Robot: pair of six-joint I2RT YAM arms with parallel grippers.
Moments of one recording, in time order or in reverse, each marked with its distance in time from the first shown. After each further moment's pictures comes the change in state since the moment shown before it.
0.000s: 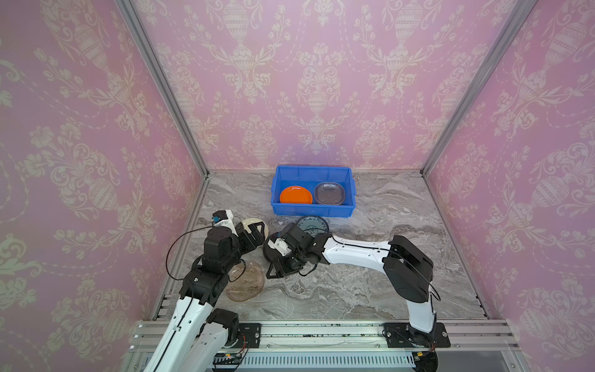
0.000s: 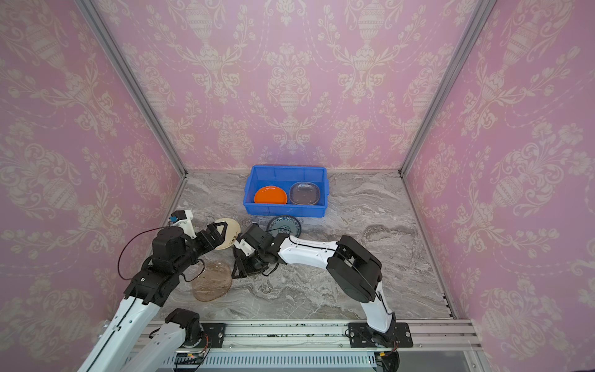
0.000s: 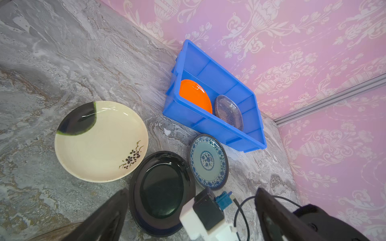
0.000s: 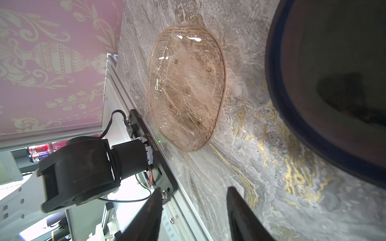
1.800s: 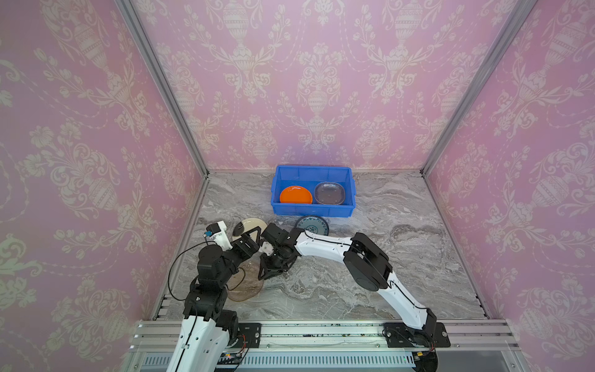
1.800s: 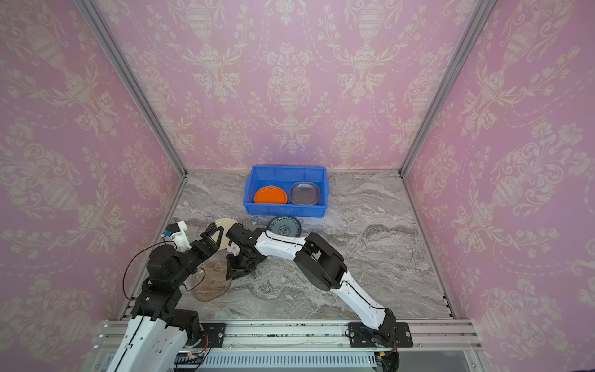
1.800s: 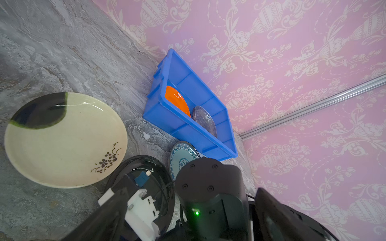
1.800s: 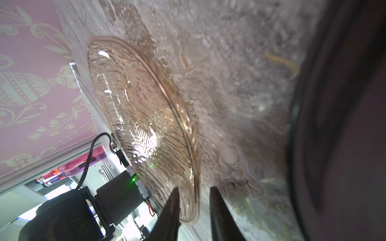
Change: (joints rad) left arm 0.133 -0.198 -0.250 0.249 0.187 -0.133; right arm -0.016 0.385 0.452 -0.257 -0.098 0.097
